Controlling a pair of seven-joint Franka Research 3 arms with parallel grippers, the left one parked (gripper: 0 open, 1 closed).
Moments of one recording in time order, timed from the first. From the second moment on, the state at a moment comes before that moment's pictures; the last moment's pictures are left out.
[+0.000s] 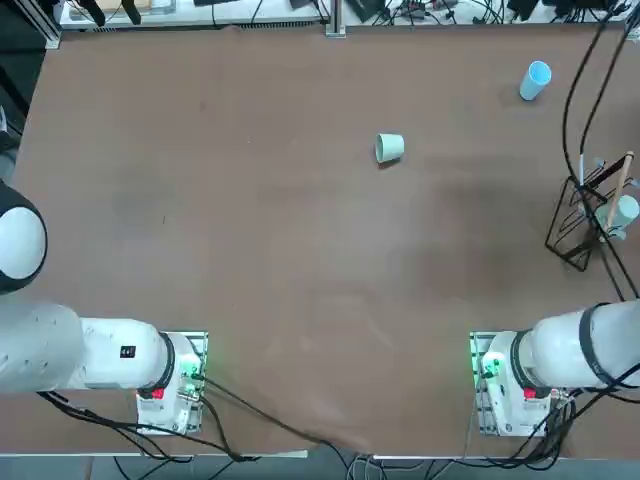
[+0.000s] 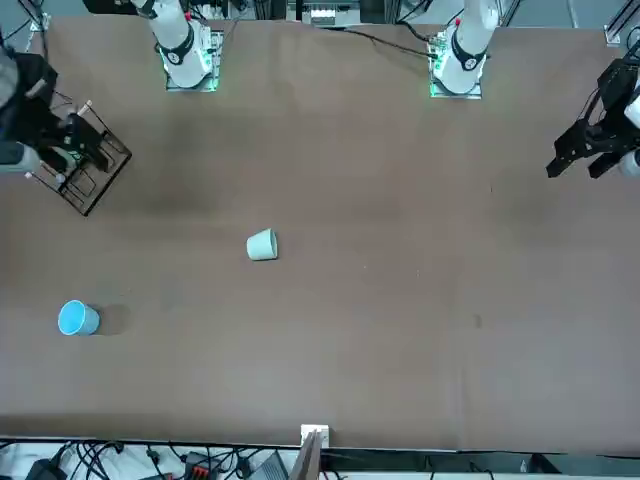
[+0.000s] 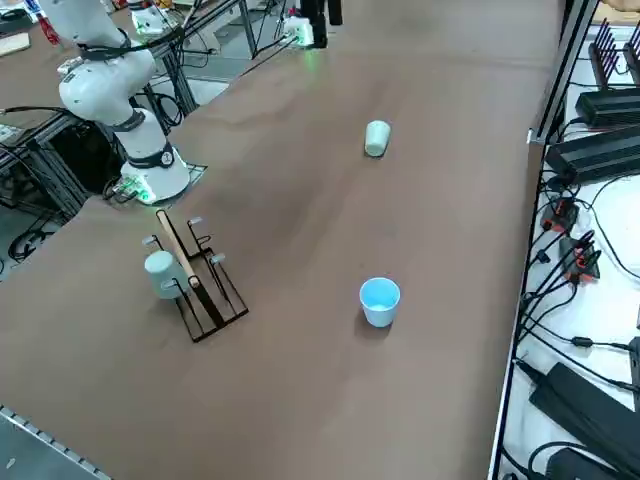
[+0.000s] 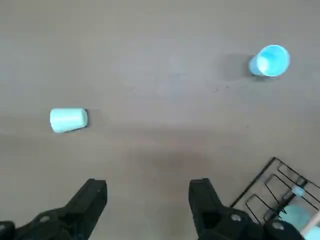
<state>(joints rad) 0.03 0.03 0.09 -1.56 0.02 1.59 0.04</state>
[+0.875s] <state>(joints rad) 0.28 0.27 0.10 -1.60 0.02 1.81 -0.56</state>
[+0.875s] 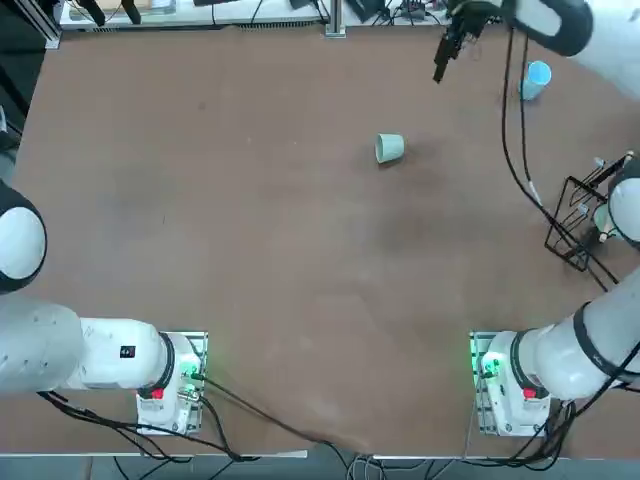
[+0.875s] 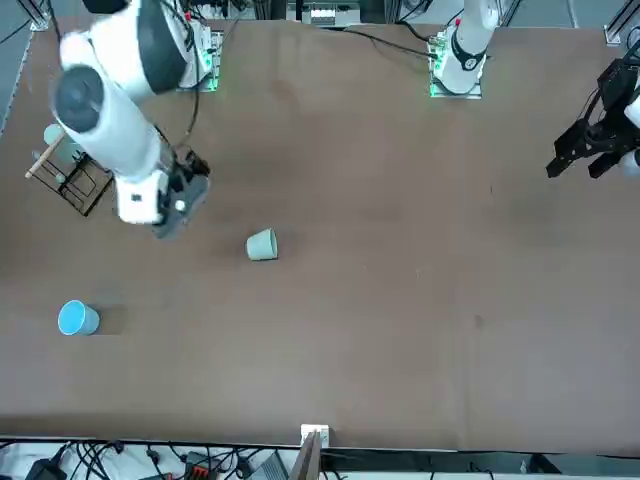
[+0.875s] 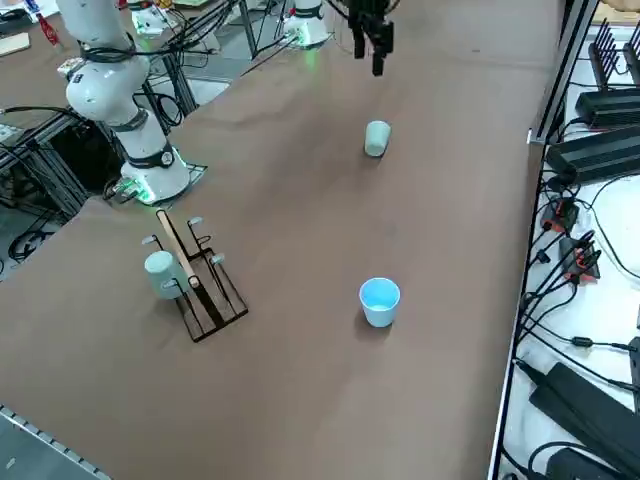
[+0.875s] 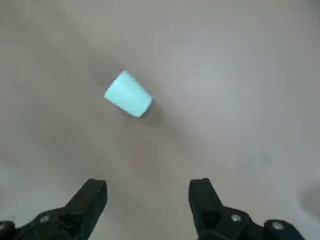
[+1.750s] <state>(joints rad) 0.35 0.51 0.11 -1.64 0.04 2.11 -1.11</state>
